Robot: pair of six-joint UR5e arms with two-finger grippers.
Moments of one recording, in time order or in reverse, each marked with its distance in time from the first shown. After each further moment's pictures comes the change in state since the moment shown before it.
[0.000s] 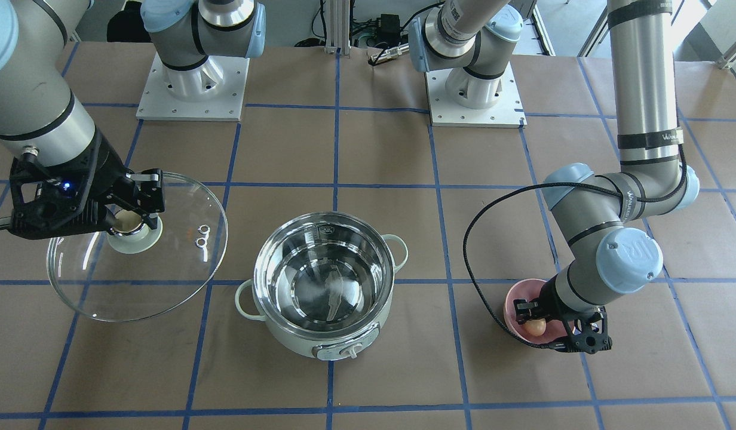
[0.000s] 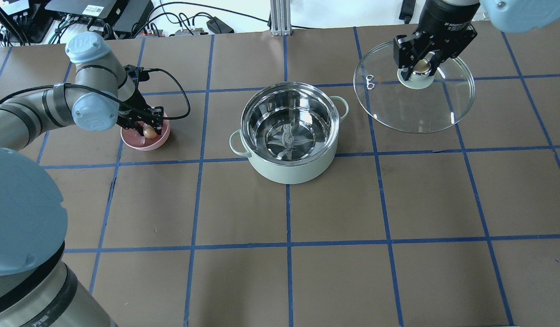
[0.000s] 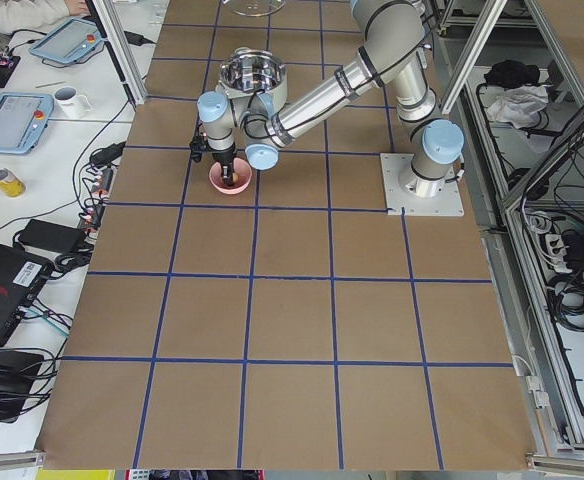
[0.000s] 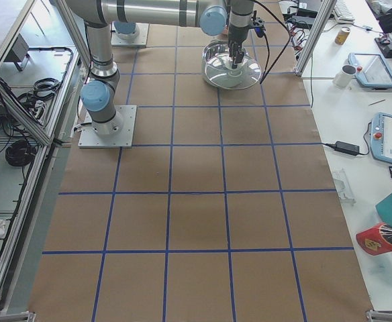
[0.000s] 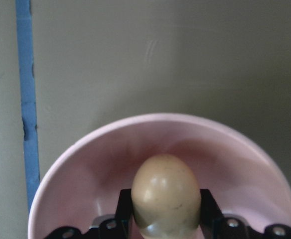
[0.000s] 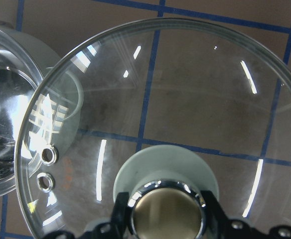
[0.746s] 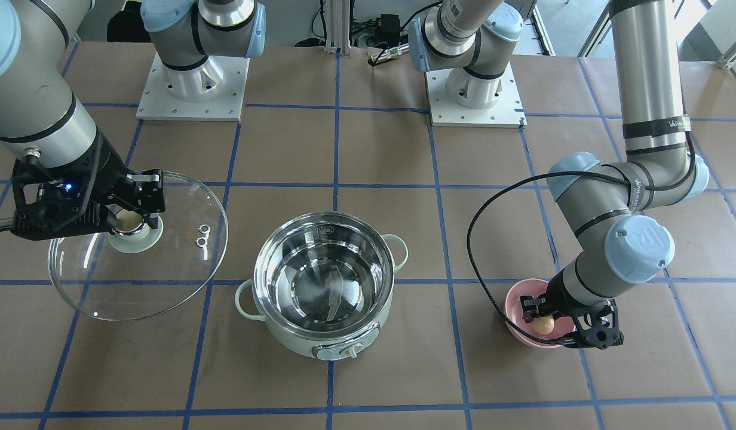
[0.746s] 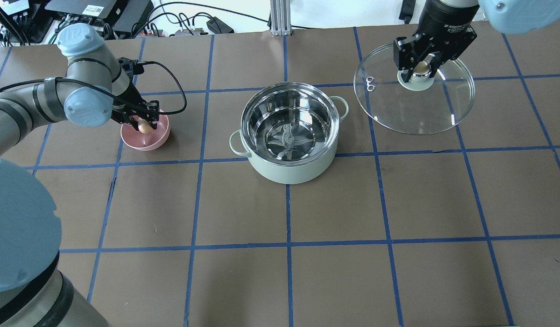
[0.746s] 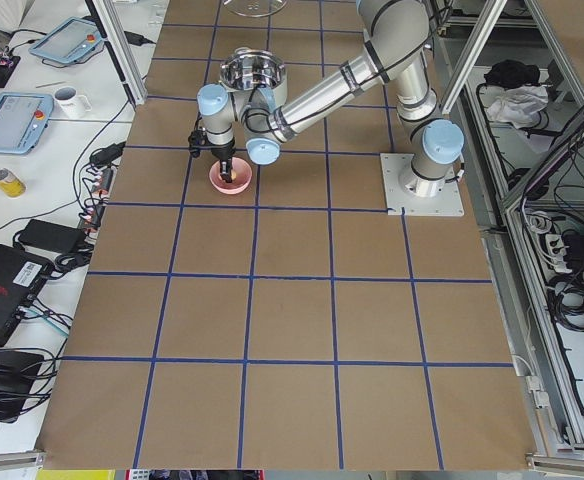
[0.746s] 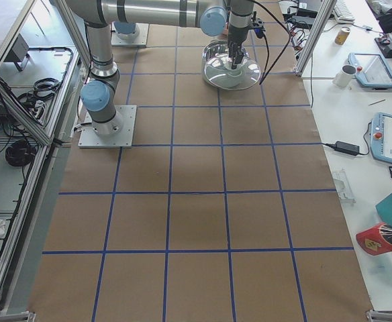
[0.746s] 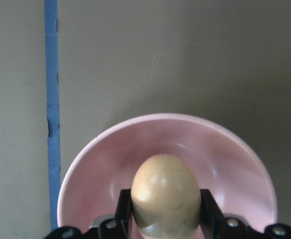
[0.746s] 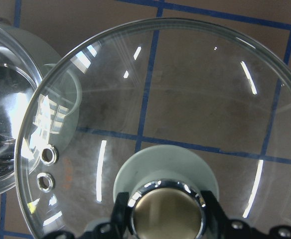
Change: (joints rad) left arm 0.001 0.040 0.009 -0.019 0.008 -0.007; right arm 0.000 0.001 0.004 0.003 -0.003 0.000
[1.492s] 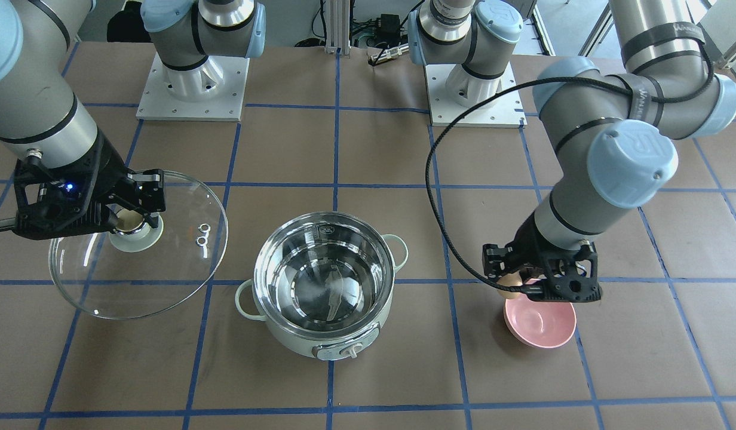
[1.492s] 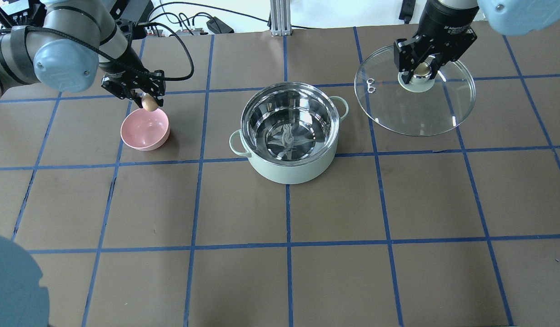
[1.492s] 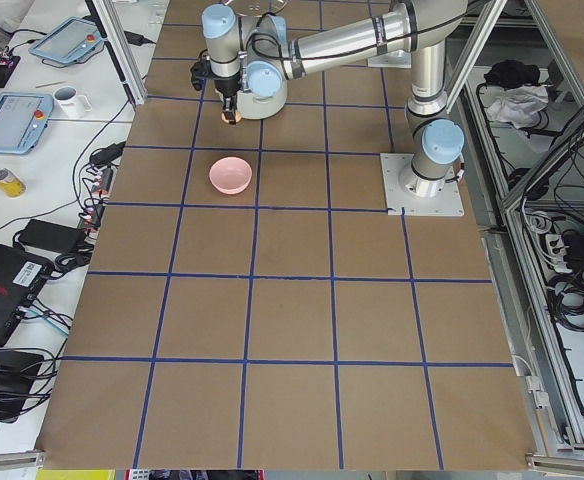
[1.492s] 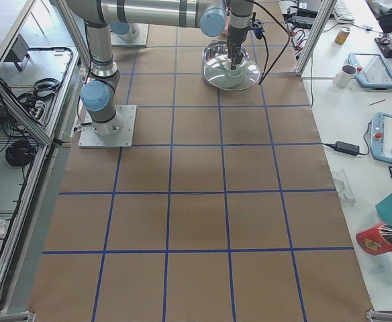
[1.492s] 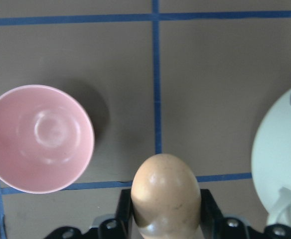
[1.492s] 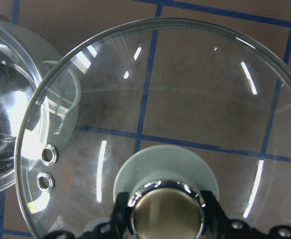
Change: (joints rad) left arm -0.167 0.186 0.124 -0.300 -0.063 -0.093; right arm 0.000 -0.001 0.005 0.003 -0.003 0.000
